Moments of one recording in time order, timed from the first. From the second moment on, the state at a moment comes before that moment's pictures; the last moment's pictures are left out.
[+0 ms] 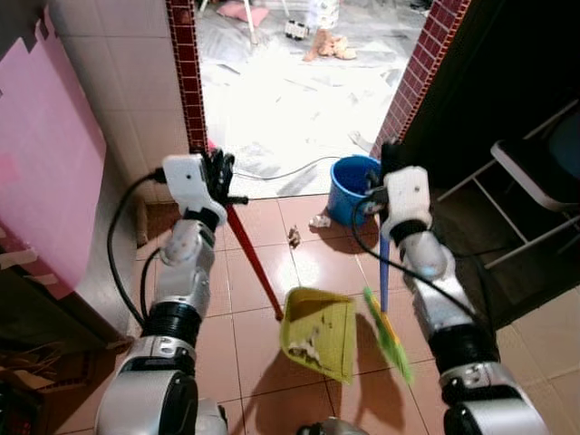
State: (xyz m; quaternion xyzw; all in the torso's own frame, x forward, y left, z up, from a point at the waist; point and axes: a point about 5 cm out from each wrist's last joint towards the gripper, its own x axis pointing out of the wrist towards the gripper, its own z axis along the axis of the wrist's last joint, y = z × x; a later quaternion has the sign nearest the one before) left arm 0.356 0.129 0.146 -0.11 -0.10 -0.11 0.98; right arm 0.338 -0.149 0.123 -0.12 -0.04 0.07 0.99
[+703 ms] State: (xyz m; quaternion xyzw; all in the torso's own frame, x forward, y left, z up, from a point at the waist) left arm 0.348 0.125 0.179 -0.12 -0.13 -0.21 0.96; right arm 0.333 -0.134 0.111 -0.10 -0.02 0.08 0.99
